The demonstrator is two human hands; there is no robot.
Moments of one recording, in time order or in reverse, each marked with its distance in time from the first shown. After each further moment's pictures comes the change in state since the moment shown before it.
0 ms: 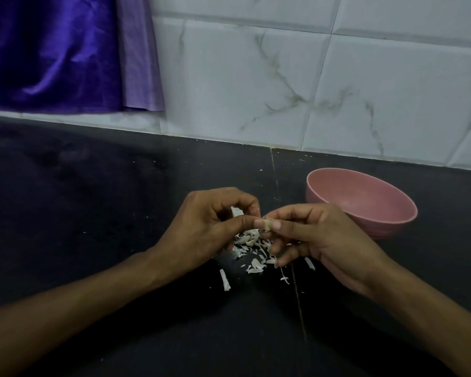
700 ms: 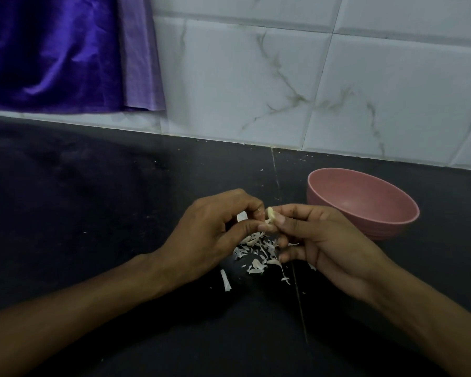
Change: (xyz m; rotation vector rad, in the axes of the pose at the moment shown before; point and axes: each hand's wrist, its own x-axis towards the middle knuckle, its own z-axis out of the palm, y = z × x) left_hand -0.001 0.000 0.002 0.261 -0.020 0.185; right_hand 0.004 0.004 0.002 0.171 0.009 0.069
